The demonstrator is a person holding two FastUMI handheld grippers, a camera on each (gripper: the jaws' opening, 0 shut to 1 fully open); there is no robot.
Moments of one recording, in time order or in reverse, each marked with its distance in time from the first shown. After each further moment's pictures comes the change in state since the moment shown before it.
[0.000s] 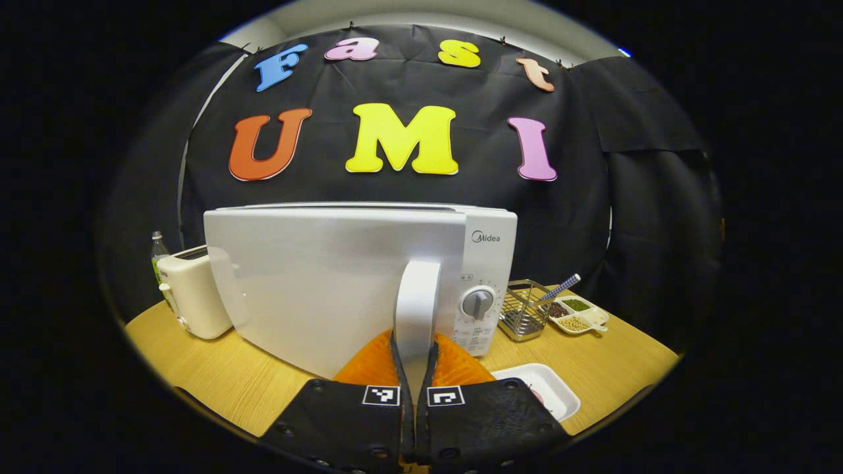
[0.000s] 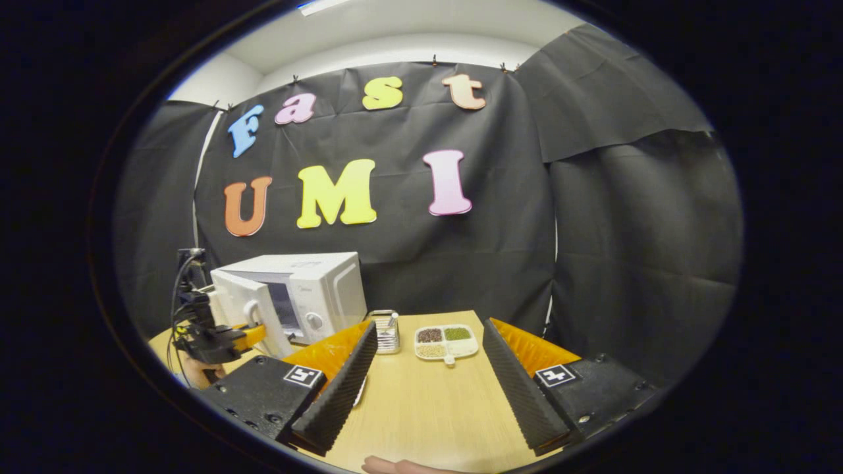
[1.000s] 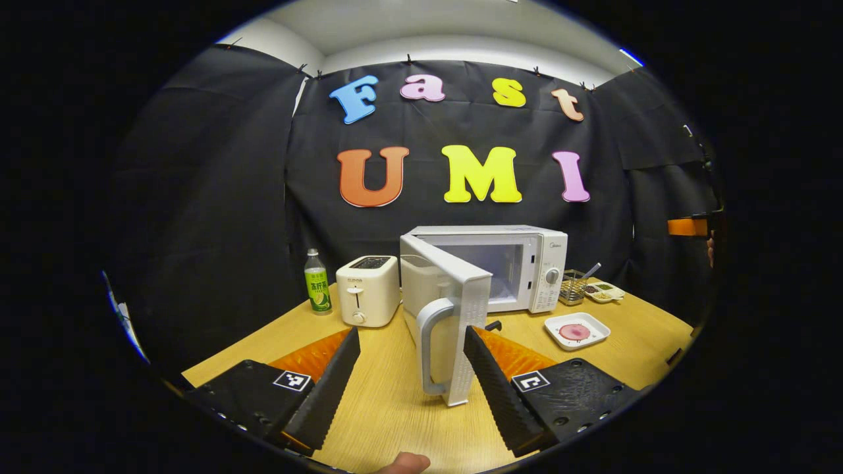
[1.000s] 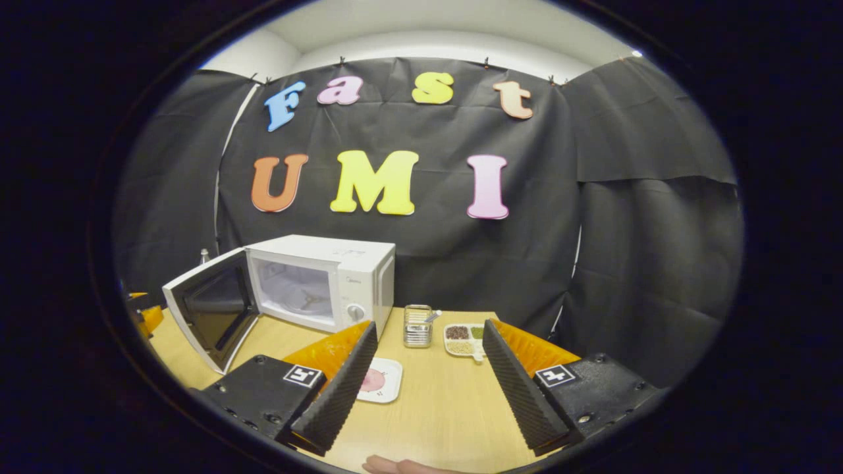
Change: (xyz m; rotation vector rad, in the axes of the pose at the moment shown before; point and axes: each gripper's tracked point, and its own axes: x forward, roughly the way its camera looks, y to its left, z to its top) left arm -0.278 0.197 0.023 0.038 -0.042 0.248; right arm -0.017 0.101 0.012 -0.138 0.062 0.046
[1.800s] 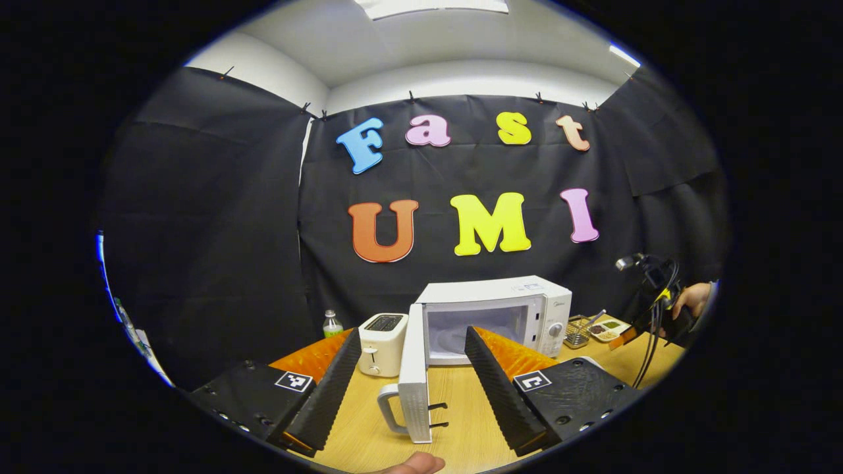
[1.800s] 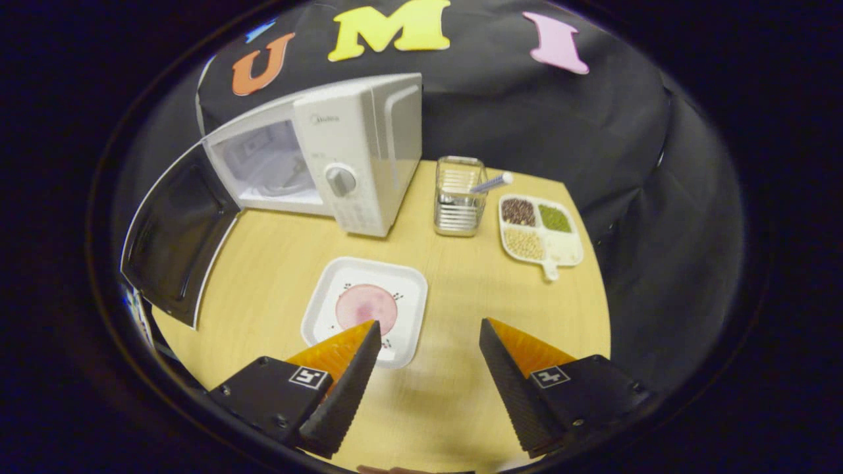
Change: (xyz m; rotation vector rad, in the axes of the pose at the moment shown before) left arm -0.011 -0.021 0.125 0.022 -0.185 0.051; right arm 0.149 0.041 -0.172 0.012 0.838 0.188
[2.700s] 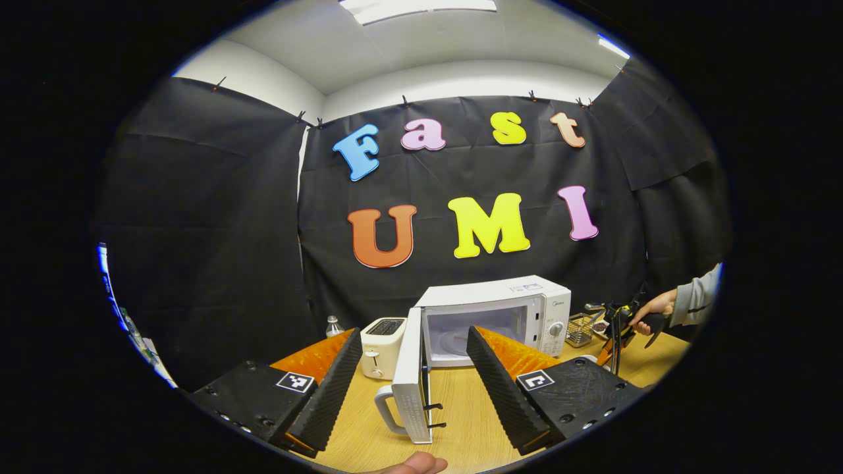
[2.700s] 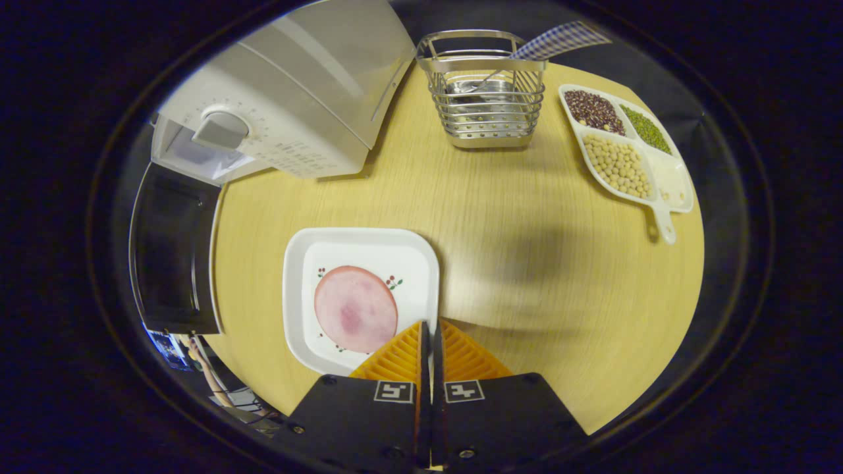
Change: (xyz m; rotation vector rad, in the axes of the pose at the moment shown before) left arm -0.012 0.001 -0.001 0.053 -0.003 0.036; right arm 0.080 0.001 -0.019 0.150 0.395 0.219
